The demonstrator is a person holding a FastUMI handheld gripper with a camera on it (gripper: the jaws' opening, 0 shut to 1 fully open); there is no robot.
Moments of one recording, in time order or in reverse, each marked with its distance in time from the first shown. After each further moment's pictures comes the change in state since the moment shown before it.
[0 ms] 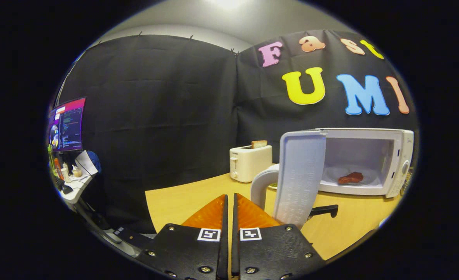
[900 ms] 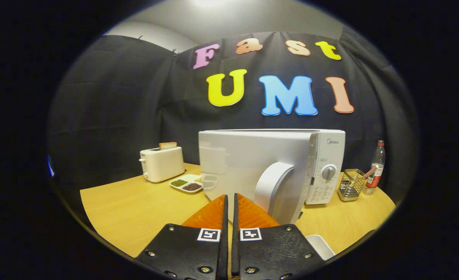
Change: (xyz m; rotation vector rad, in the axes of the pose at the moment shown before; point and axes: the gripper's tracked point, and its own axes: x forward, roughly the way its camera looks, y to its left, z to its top) arm -0.061 -0.231 -0.004 0.059 0.017 -0.485
